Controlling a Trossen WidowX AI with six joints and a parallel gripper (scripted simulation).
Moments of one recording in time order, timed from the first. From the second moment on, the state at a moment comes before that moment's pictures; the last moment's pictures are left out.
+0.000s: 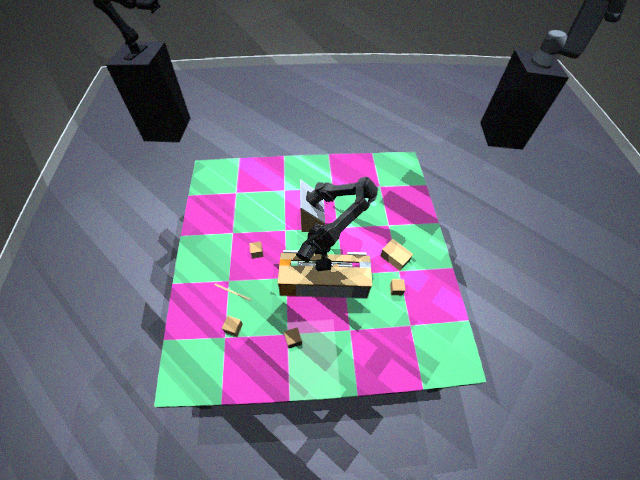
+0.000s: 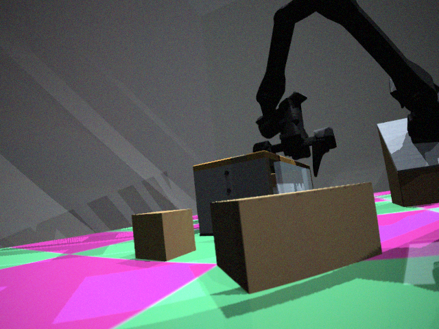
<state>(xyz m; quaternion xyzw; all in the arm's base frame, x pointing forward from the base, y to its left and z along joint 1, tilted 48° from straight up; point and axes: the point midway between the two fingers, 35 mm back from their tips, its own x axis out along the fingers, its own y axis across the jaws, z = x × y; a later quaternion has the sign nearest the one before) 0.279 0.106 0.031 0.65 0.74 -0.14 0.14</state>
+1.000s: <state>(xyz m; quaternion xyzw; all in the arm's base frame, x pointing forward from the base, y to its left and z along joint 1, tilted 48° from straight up) 0.278 0.112 0.037 0.65 0.74 -0.14 0.14</state>
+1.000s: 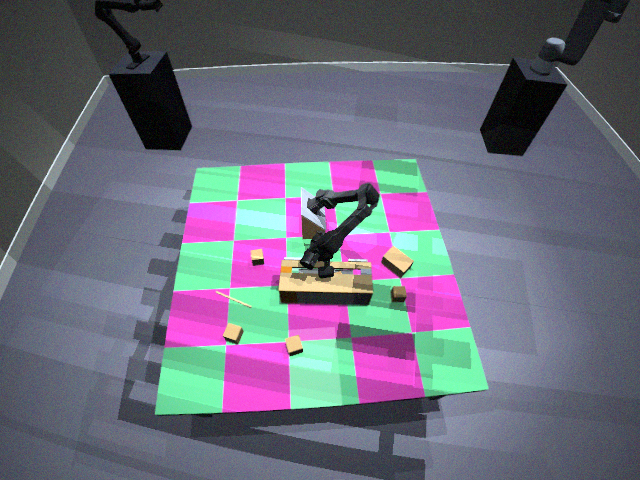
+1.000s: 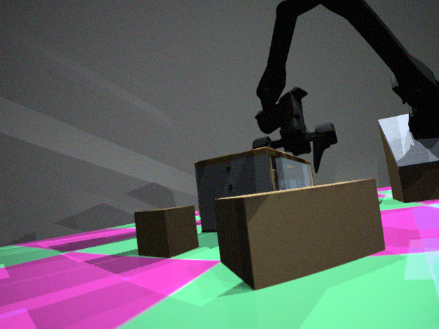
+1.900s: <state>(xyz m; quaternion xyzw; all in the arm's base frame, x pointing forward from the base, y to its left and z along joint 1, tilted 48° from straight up) 0.277 0.133 0.061 0.65 0.74 -0.14 0.14</state>
